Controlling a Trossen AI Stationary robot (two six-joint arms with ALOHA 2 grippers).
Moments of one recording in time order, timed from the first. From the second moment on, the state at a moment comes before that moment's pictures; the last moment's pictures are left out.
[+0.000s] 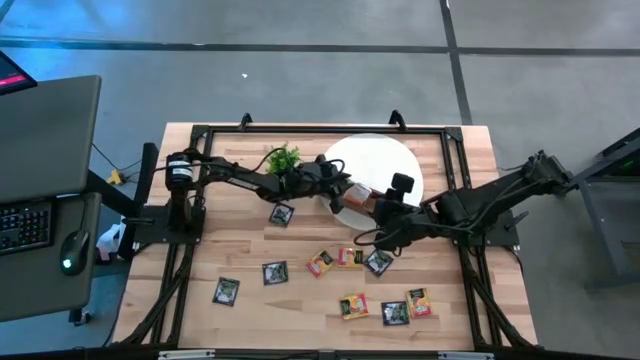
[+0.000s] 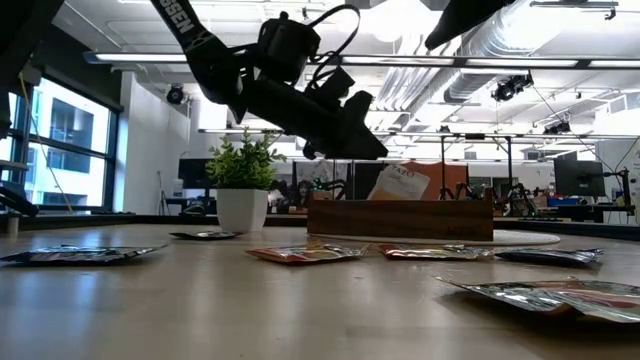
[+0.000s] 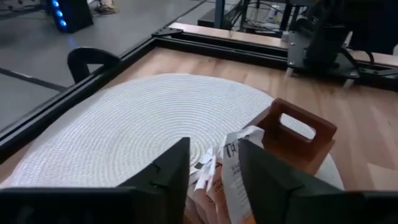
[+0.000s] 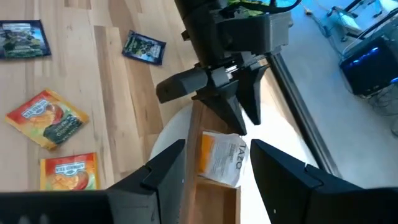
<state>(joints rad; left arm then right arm) 0.15 1.92 1.05 0.60 -0.17 -0.08 0.36 1.33 1.16 -0.78 0.71 0.29</state>
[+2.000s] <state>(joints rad) 0.12 1.48 1.05 0.00 0.07 0.00 0.41 1.89 1.16 -1.01 0.10 1.30</state>
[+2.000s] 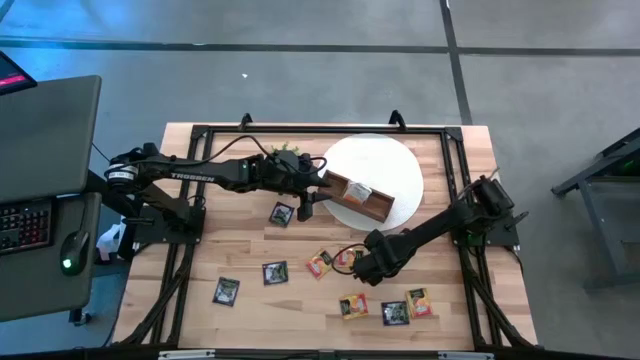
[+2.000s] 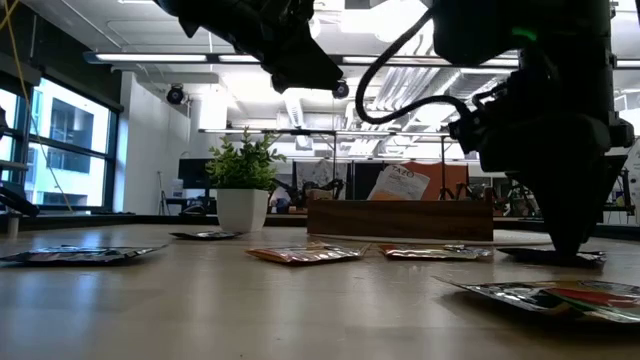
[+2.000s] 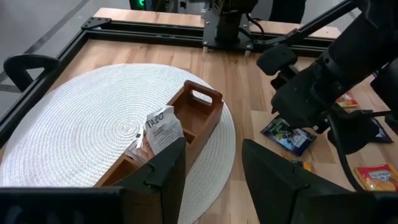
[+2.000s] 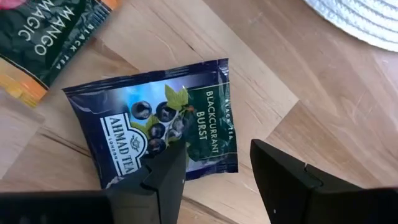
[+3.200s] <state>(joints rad) 0.12 1.48 1.05 0.00 0.06 0.00 0.41 1.40 0.63 -0.53 0.02 1.15</state>
